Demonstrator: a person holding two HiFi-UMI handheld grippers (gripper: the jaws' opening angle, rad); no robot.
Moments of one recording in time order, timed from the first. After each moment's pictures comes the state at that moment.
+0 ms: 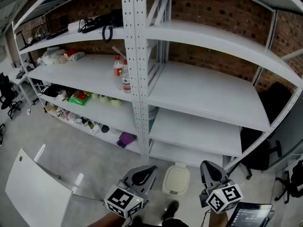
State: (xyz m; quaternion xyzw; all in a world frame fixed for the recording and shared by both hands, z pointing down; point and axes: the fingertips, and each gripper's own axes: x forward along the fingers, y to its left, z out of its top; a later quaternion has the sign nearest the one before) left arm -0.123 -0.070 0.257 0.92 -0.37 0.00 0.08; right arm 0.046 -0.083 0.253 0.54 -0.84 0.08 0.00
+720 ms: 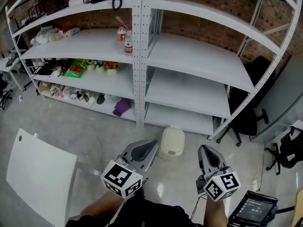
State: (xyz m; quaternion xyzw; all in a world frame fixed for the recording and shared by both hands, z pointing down) left arm -0.176 0.091 0.245 0.95 -0.32 -0.03 0.08; right arm -0.018 0.115 0.259 0.58 -0.81 0.07 0.00
